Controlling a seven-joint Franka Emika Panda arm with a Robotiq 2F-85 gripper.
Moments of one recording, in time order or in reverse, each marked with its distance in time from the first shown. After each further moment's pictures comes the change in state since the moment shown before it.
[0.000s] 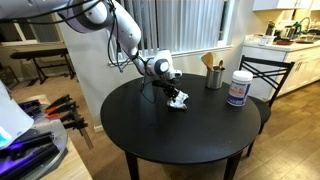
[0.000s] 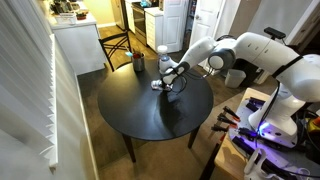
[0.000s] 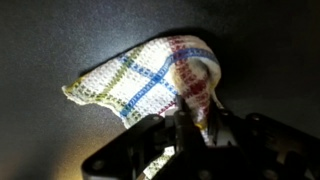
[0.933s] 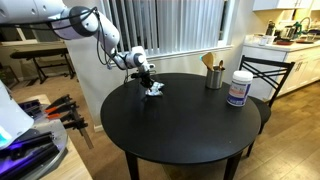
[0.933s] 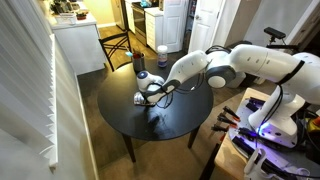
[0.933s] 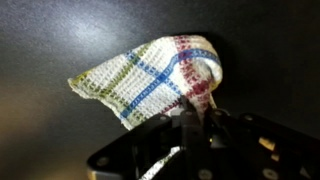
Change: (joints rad) arm 0.340 0.080 -0.017 0.179 -0.019 -0.158 -0.027
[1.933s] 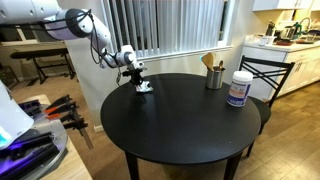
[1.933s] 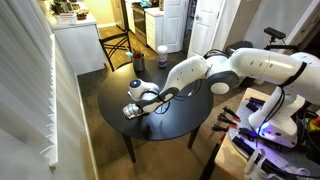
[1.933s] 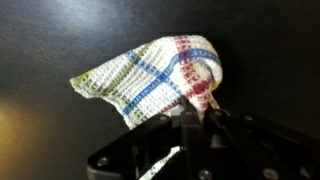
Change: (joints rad) arm 0.110 0.006 0.026 0.034 -0.006 -0.027 -0.182
